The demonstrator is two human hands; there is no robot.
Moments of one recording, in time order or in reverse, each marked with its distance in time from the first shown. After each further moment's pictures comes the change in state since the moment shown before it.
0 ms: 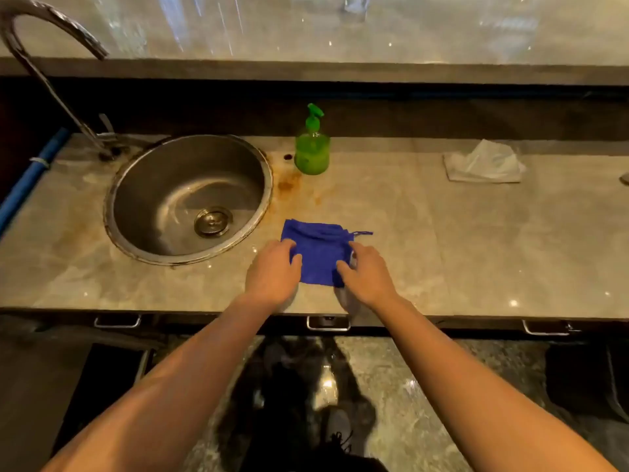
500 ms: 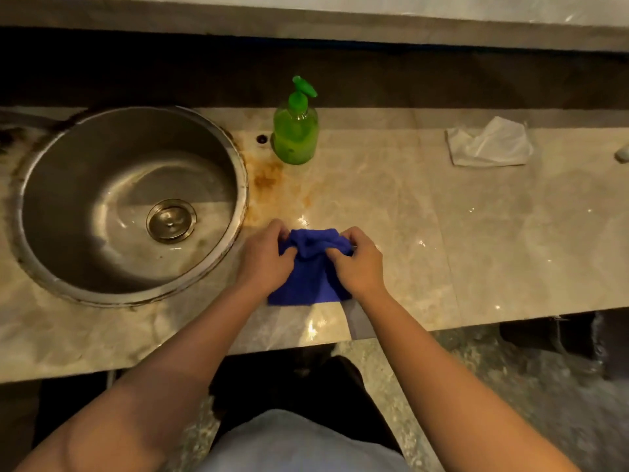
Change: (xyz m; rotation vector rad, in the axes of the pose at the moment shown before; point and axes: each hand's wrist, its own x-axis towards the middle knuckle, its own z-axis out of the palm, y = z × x) left_hand 0.106 -0.026 0.010 -0.213 -0.154 -0.017; right_hand 0.075 -0.019 0.023 0.318 0.246 0.247
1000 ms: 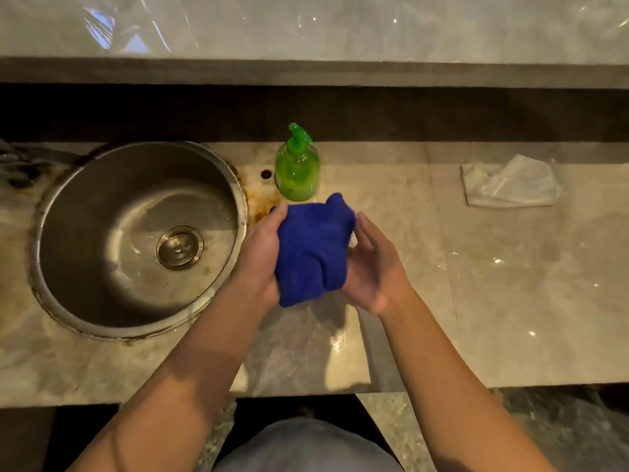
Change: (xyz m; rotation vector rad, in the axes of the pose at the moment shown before) left_hand 0.038 0.097 -0.042 -1.377 -0.088 -0.542; right_hand 0.061 -0.060 -0.049 1.338 -0.678 0.468
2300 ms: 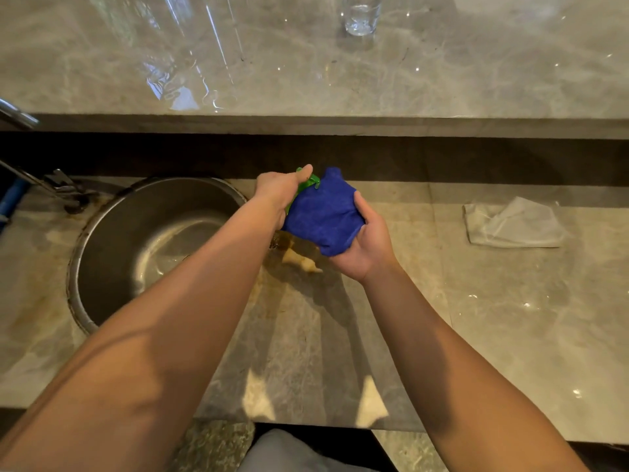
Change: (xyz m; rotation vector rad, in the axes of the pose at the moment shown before) left_hand 0.041 0.092 0.076 0.537 0.310 0.238; right_hand 0.043 -0.052 0.042 0.110 -0.082 -0.011
